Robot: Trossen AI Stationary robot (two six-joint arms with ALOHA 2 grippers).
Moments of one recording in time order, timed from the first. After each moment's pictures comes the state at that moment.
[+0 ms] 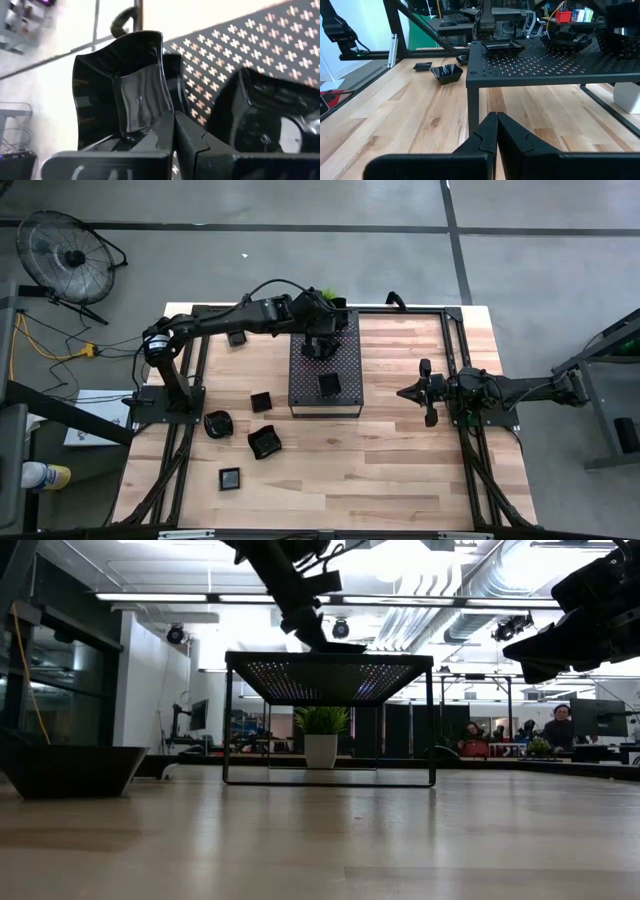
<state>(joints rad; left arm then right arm) 0.33 1.75 1.59 -0.59 -0.23 0.60 0.01 0.16 0.01 0.03 0.01 0.04</state>
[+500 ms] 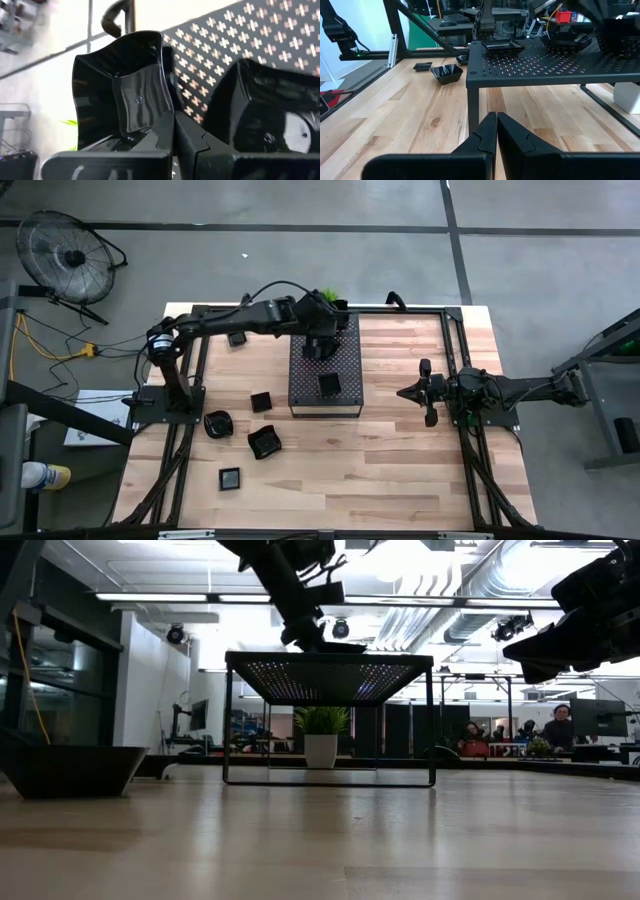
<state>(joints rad) 0.33 1.78 1.59 -0.59 -0.23 0.63 0.01 0.16 0.01 0.03 0.01 0.04</state>
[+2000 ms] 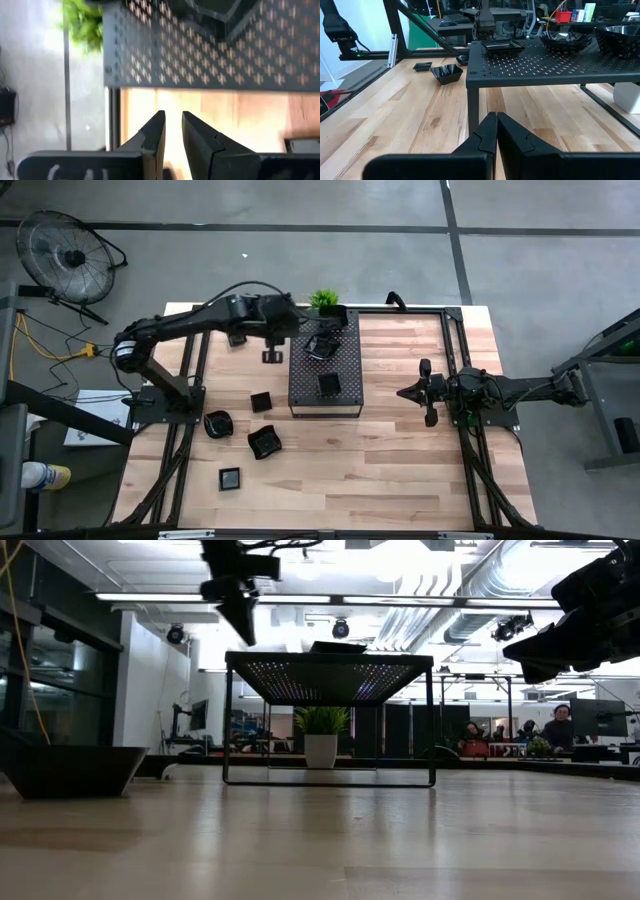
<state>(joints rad) 0.31 1.52 1.51 -1.07 -0.31 0.42 0.01 0.16 0.01 0.03 0.01 0.04</state>
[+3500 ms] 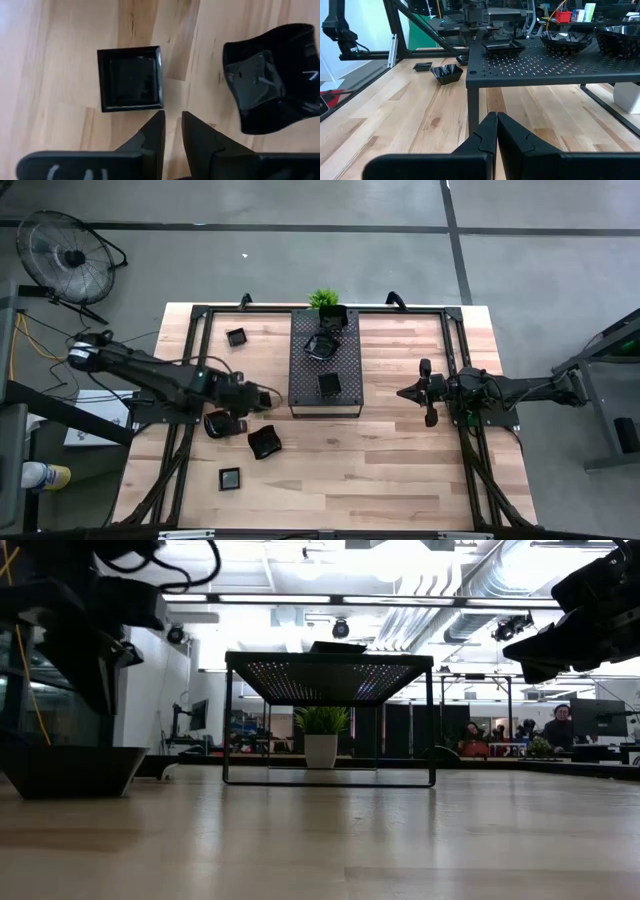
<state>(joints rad) -0.21 1.08 0.68 -0.78 -0.12 -0.38 0.01 0.16 0.01 0.03 0.01 0.04</state>
